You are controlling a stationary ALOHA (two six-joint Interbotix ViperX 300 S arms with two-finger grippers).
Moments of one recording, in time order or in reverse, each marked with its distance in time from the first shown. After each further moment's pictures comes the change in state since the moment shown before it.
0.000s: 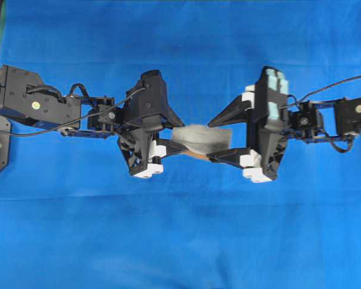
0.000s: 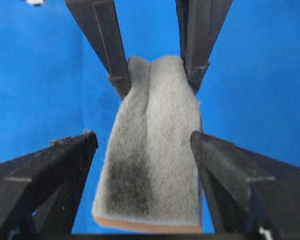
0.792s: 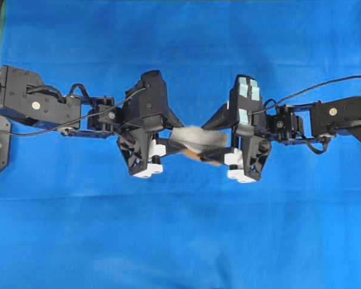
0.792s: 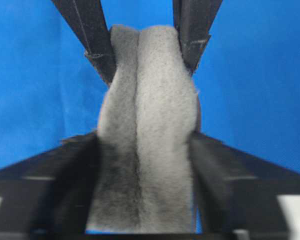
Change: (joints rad) left arm 0.000 0.000 0.002 0.002 0.002 0.009; right arm -0.014 0.114 -0.058 -0.006 0.049 -0.018
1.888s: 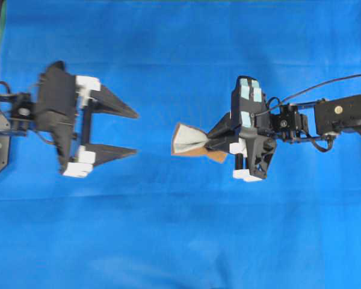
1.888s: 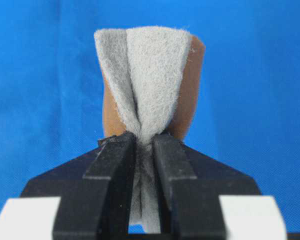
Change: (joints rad) left arm -0.031 -0.440 0.360 0.002 -0.215 0.029; right arm -0.003 -0.032 0.005 -0.046 0.060 -0.008
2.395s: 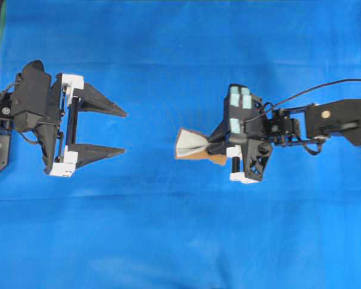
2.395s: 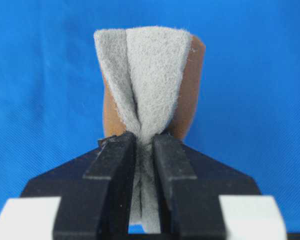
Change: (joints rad) left arm -0.002 -0.063 0.040 0.000 -0.002 0.026; right arm 0.000 0.109 -0.002 0.000 -0.003 -0.002
